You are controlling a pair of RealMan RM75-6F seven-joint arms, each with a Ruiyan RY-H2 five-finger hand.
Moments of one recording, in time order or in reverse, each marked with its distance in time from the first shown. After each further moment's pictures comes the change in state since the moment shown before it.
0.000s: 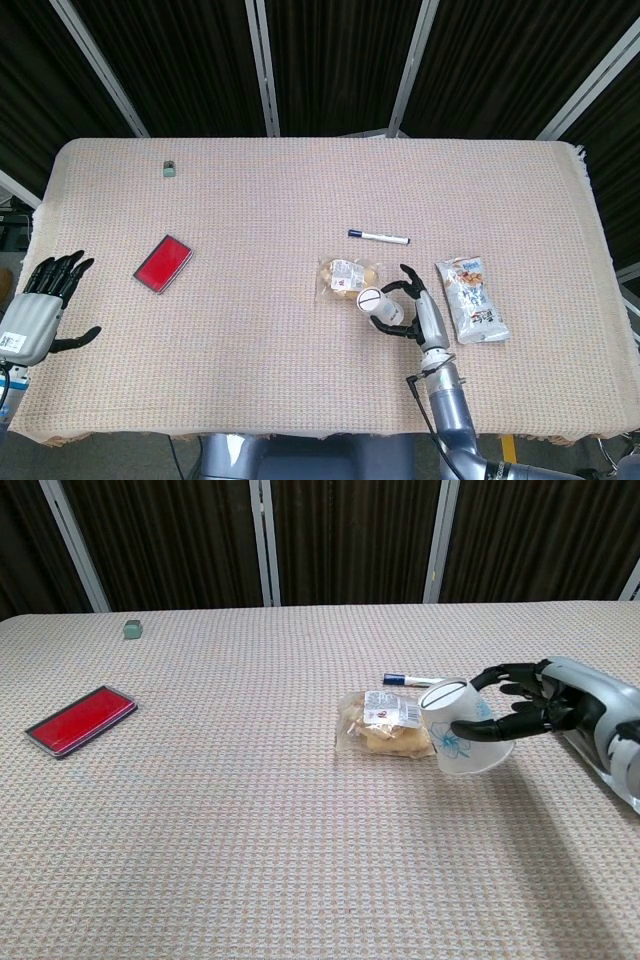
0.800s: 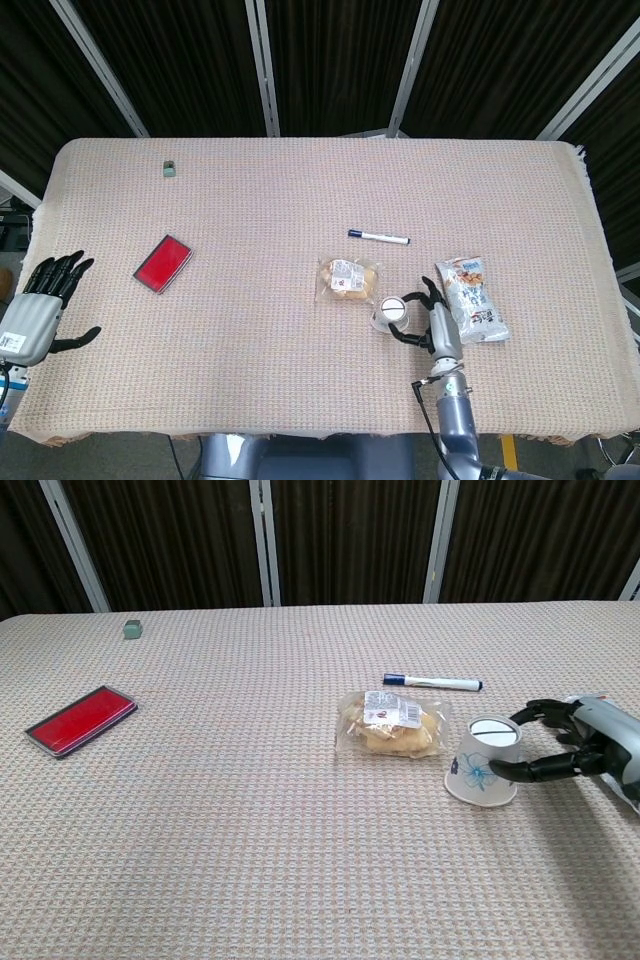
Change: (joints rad) left arm 0.001 0.001 0.001 0.000 0.002 0.001 -0.003; right arm -0.055 -0.047 -0.045 0.123 0.001 0.054 -0.083
